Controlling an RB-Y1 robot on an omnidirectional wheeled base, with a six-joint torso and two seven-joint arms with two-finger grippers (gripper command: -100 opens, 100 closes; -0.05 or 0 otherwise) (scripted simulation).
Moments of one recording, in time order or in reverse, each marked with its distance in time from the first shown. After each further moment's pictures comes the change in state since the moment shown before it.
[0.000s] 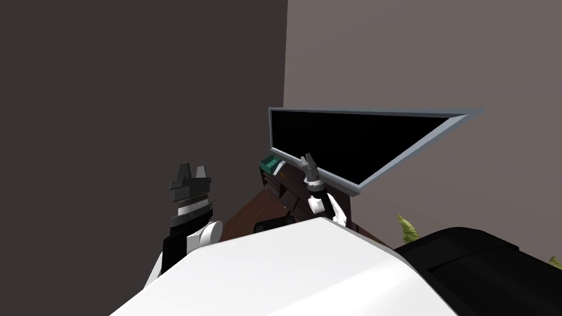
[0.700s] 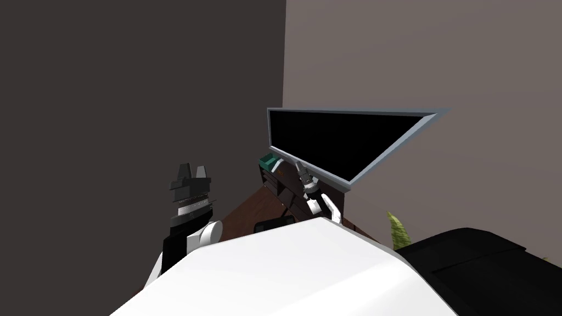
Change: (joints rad) left arm 0.000 0.000 0.000 0.000 0.000 0.000 0.000; right arm -0.054 -0.073 0.046 0.202 0.065 -0.030 0.035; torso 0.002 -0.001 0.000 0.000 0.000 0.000
